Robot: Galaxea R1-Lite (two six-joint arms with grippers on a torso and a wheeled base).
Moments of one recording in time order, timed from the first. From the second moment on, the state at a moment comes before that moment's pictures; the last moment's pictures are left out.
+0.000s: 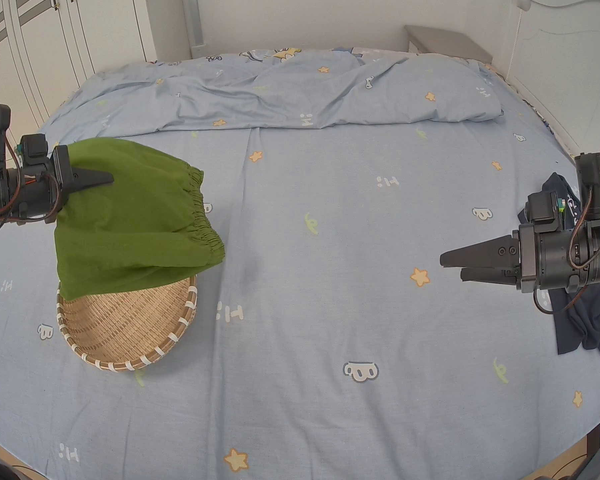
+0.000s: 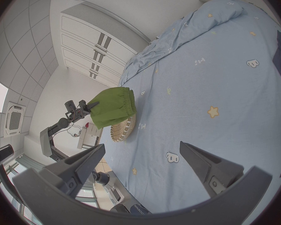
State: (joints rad) left arm 0.12 1.55 -1.20 -0.01 -0.62 -0.41; right arm 0.32 1.48 -0.93 0.00 0.64 0.39
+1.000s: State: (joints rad) left arm 0.17 1.90 -1.27 0.45 -0.33 -0.41; right arm 0.34 1.46 -0.92 0.00 0.64 0.39
